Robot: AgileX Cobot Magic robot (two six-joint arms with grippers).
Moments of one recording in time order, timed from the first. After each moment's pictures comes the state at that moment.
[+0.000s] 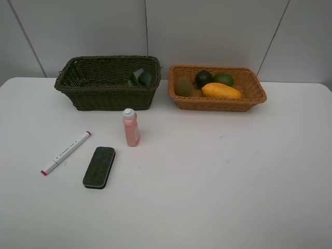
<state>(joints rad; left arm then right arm) 0.06 -0.01 -0.50 -0.16 1.06 0.21 0.08 0.00 -0.52 -0.09 1.06 0.04</state>
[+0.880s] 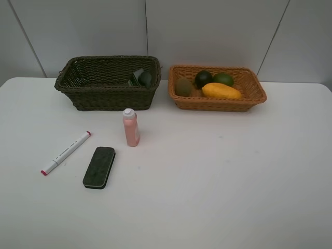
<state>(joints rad) 0.06 0.02 -0.50 -0.16 1.06 0.18 0.08 0.00 -0.52 -0.09 1.06 0.04</state>
